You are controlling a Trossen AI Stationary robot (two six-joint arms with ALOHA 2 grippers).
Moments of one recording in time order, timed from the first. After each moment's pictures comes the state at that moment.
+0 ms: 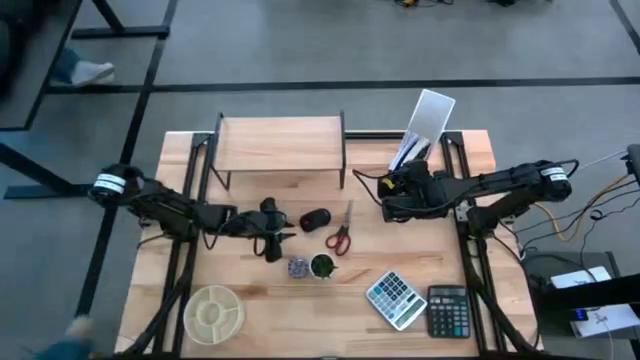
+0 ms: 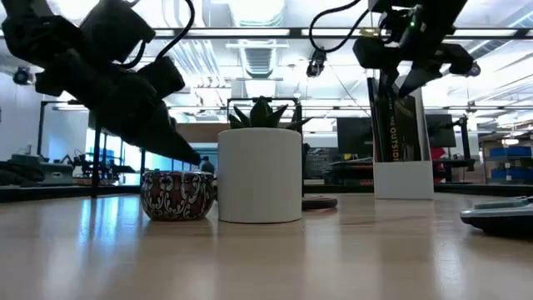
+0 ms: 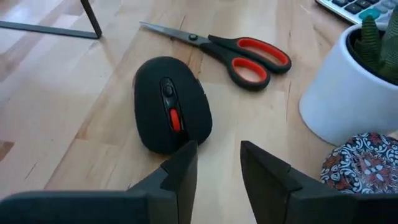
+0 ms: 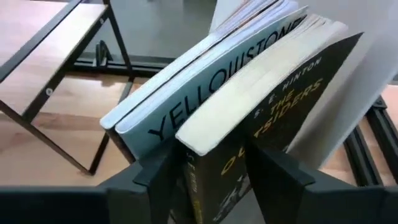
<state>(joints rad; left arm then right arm) -0.14 1.37 0.40 0.37 -0.24 -0.22 0.07 1.35 1.04 -1.13 0.96 1.47</state>
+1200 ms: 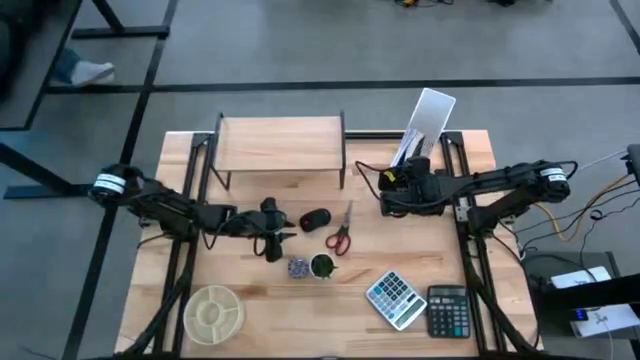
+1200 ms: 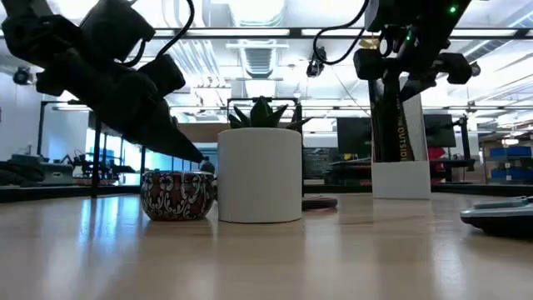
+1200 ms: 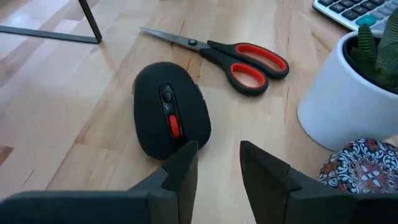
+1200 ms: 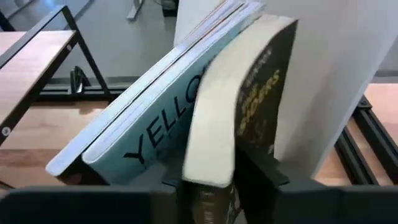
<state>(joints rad) -0.14 1.37 0.40 0.39 -0.24 -0.22 0.00 1.35 0.99 -1.09 1.02 1.53</state>
